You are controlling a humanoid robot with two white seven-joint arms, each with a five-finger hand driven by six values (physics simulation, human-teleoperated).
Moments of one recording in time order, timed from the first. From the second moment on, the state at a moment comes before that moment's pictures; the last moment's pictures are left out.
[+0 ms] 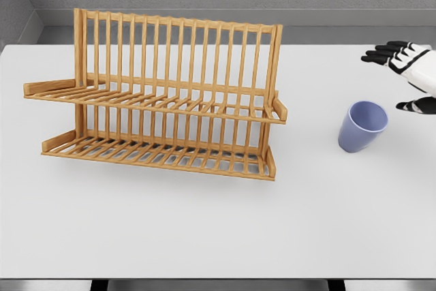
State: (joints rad) left arm 0.06 0.00 -0.22 -0.16 0.13 -0.01 -0.07; right arm -0.25 -1.06 0.27 -1.54 0.33 -0.61 0.08
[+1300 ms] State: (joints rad) left arm 0.06 0.00 -0.22 -0.16 0.13 -0.01 -0.07; right arm -0.49 -1.06 0.43 -1.58 0.34 -0.61 0.61
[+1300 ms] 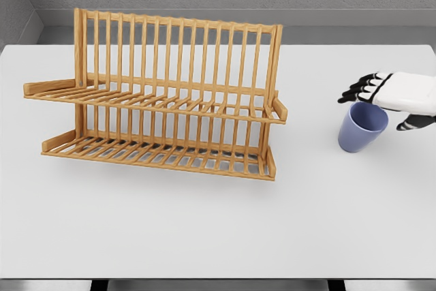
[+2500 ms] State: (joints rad) left arm 0.06 0.00 -0.22 -0.16 0.13 -0.01 -0.07; right arm -0.54 -1.01 0.53 -1.49 0.34 -0.61 0.61
